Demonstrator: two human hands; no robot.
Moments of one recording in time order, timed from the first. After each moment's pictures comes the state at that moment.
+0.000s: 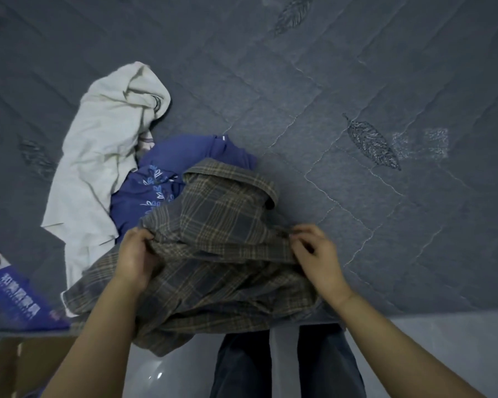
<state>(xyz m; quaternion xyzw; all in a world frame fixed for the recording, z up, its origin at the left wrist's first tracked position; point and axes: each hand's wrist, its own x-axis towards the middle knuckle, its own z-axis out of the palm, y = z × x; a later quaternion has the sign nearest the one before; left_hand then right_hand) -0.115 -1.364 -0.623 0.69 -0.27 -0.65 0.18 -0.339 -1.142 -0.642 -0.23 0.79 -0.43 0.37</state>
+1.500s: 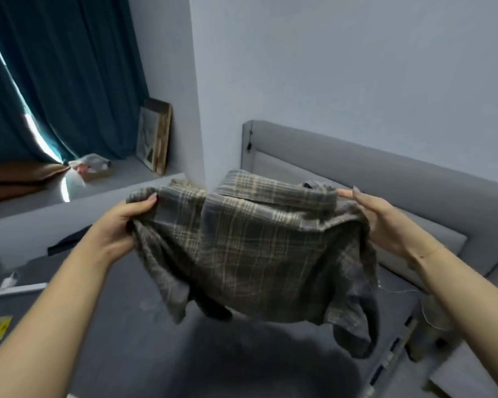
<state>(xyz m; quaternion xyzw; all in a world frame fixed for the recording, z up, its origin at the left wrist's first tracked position) -0.399 -1.364 -0.040 0.03 -0.56 -0.83 0.08 -0.510 -0.933 -0.025 -0.18 0.63 -0.74 0.15</state>
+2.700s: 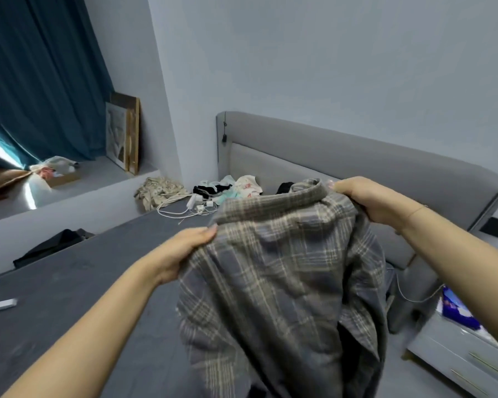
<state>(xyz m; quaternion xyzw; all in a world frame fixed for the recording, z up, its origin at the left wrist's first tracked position) -0.447 -1.238 -0.085 0.05 -0.69 -0.70 -0.15 -0.547 -0.899 -0.013 -0.02 0.76 -0.63 0.16</state>
